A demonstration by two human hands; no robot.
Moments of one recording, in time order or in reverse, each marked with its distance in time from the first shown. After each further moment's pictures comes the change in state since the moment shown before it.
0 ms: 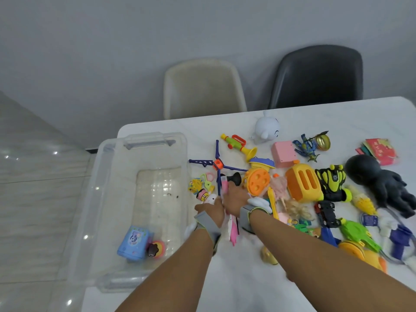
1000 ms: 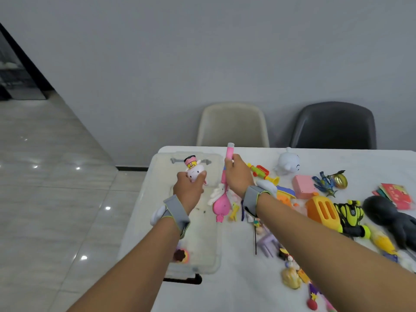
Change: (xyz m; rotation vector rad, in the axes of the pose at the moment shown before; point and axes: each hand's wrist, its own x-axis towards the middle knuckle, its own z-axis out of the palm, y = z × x) left_hand 0.003 0.068 -0.199 -0.017 0.058 0.628; right_hand -0.078 -0.154 -0.099 0.541 0.307 -0.248
